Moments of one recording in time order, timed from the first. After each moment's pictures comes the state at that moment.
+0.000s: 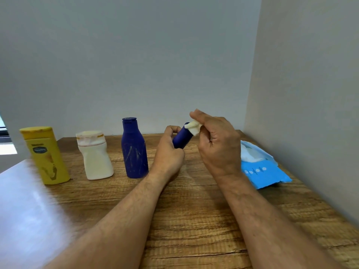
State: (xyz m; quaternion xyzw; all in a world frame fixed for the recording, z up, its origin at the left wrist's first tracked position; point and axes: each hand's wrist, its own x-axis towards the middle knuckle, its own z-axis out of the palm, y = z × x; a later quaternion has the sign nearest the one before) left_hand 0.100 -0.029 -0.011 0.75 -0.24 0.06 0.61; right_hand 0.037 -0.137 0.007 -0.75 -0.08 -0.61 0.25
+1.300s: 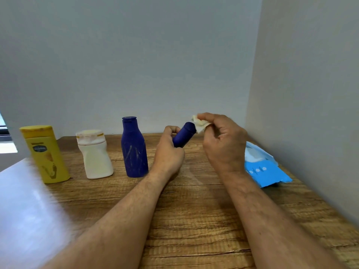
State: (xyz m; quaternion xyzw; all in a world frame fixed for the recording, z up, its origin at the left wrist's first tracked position) left_hand 0.103 -0.032 -0.014 0.76 -0.22 0.06 0.60; right_hand 0.034 -0.140 0.010 -0.73 -0.03 -0.60 0.34
